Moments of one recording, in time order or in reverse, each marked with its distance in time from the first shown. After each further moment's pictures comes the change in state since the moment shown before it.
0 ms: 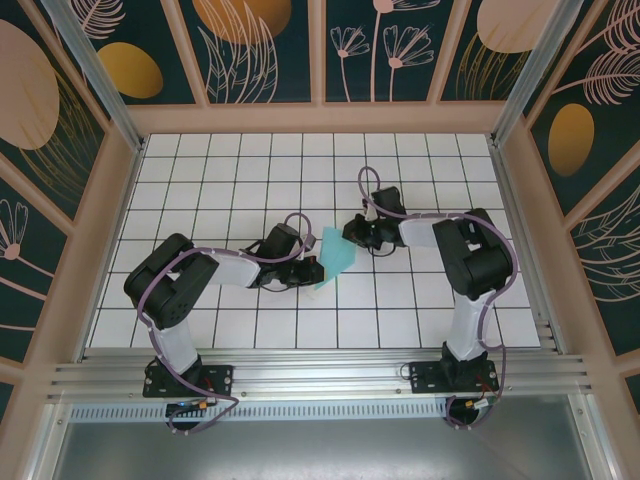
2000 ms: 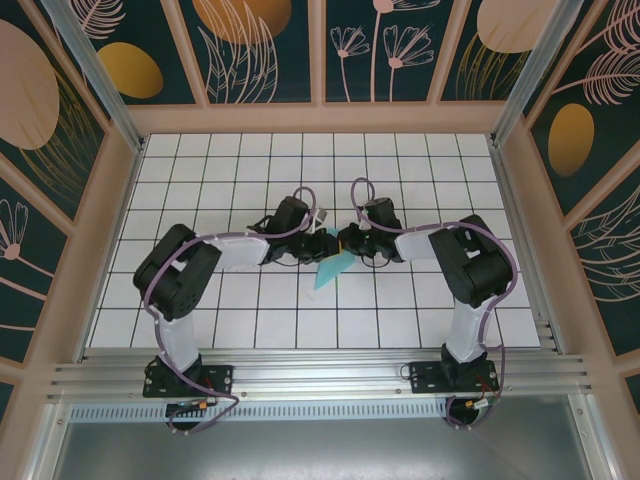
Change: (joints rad) left arm 0.028 0.084 0.258 -0.067 0.116 -0.145; right arm 0.087 -0.048 -0.139 0.197 0.054 0.073
